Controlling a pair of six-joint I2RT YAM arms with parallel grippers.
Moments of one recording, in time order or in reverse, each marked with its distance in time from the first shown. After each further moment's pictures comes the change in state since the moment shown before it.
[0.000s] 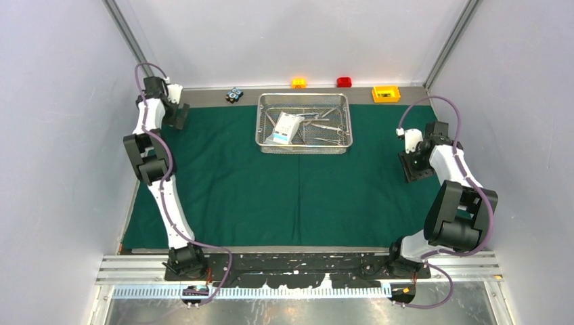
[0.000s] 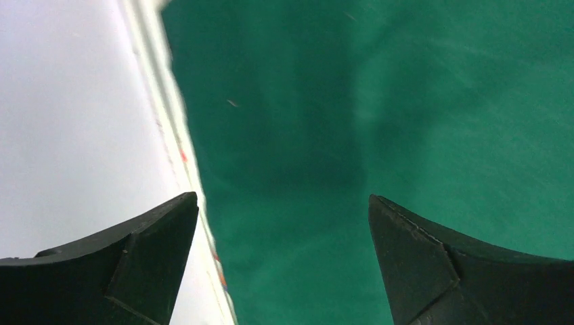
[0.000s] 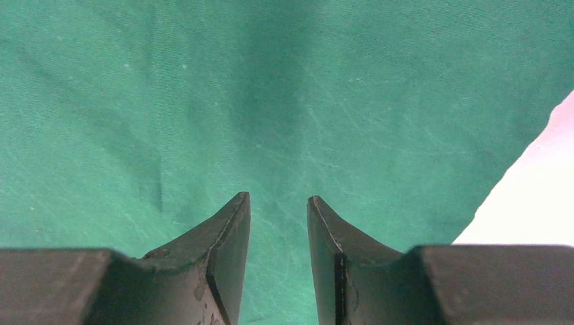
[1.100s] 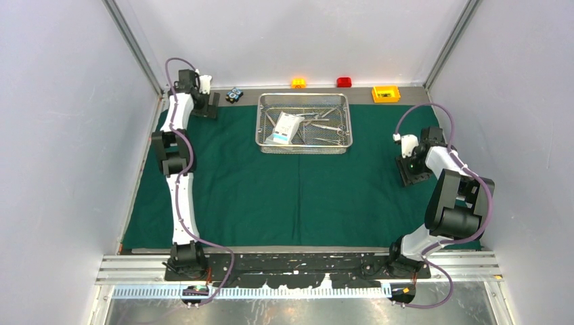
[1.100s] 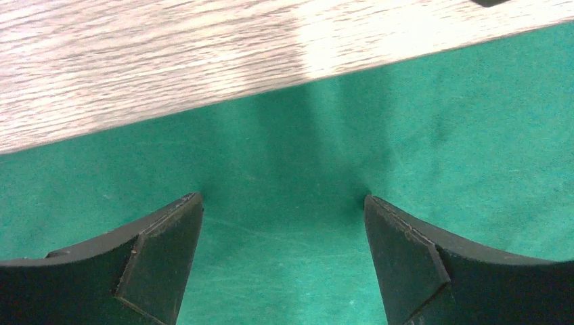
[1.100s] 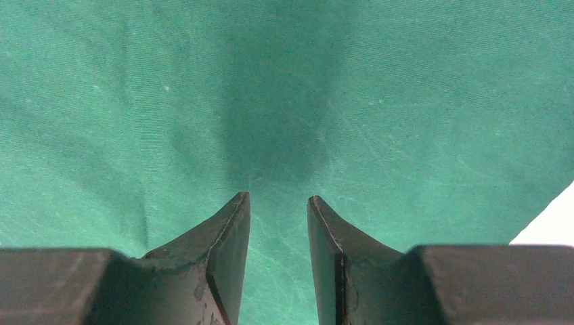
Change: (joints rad) left arm -0.178 0.167 0.245 -0.092 0.179 -0.267; right arm 0.000 0.084 -0.052 0.109 -0.011 0.010
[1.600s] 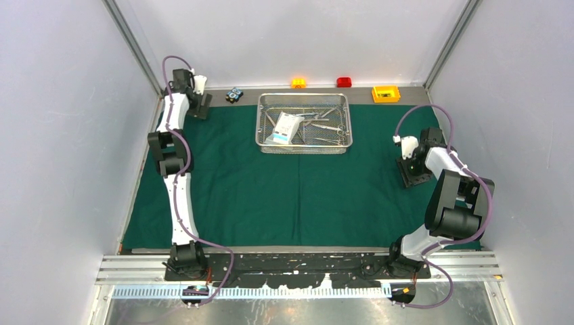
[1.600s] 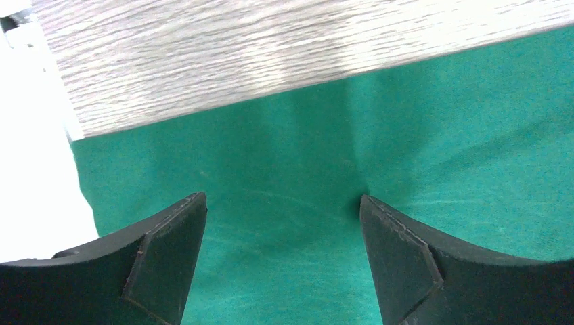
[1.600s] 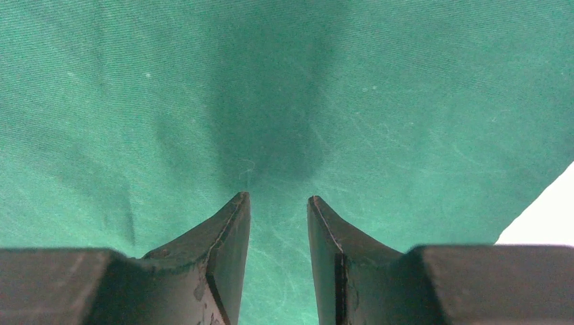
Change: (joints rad) left arm 0.027 -0.006 -0.007 0.017 -0.137 0.123; right arm 0.000 -0.002 -0.015 0.000 0.042 -0.015
